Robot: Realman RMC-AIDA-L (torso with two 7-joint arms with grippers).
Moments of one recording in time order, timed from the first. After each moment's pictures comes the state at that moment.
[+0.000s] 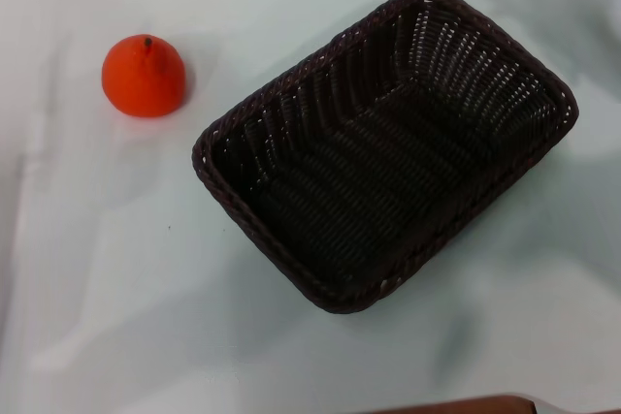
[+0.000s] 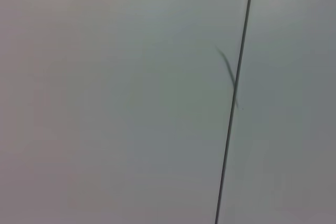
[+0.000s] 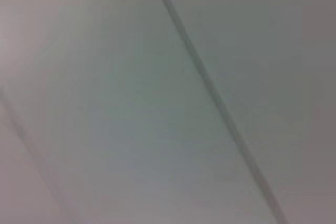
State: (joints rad) left arm -0.28 -2.17 -2.36 -0.08 0.63 -1.47 2.74; right arm 0.46 2.08 -0.41 -0.66 1.46 1.36 1.52
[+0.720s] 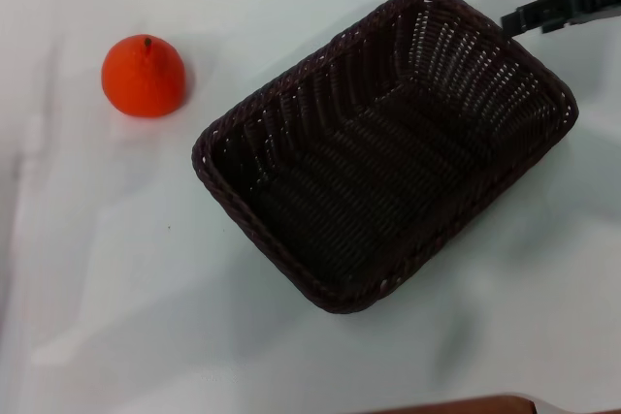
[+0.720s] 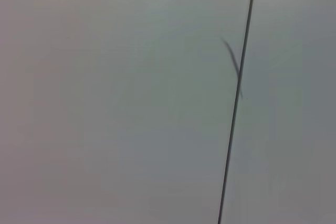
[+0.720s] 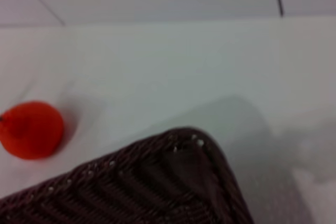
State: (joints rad) left arm -0.28 -2.17 -2.36 -0.09 0.63 -1.43 2.74; right arm 0.70 2.05 -0.58 -1.17 0.51 1.68 2.44
